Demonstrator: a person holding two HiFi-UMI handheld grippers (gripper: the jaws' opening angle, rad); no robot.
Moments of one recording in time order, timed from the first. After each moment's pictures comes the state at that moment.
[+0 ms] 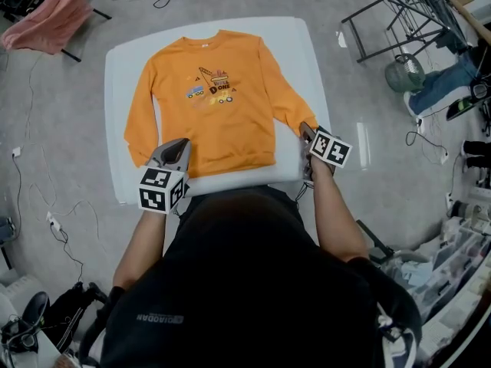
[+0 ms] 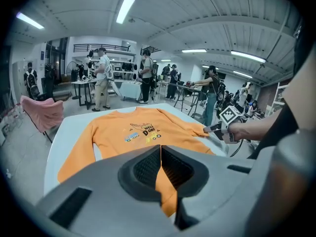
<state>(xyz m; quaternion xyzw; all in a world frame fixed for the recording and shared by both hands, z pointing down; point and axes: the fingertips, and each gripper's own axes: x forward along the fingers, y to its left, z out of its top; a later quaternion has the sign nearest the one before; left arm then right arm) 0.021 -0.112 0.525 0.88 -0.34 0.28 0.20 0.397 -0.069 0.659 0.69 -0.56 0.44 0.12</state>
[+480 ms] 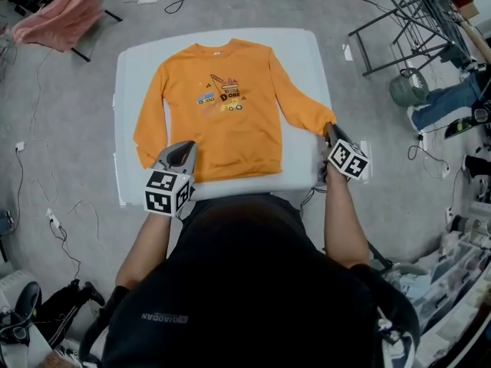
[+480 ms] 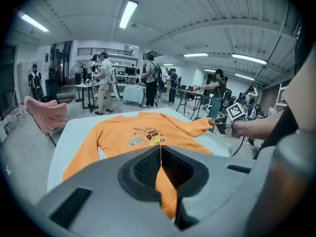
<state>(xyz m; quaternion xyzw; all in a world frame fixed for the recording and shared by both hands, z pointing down) 0.018 -0.117 0.515 0.88 -0.36 0.26 0.19 0.433 -0.095 0.596 0.71 -0.62 0.33 0.05</state>
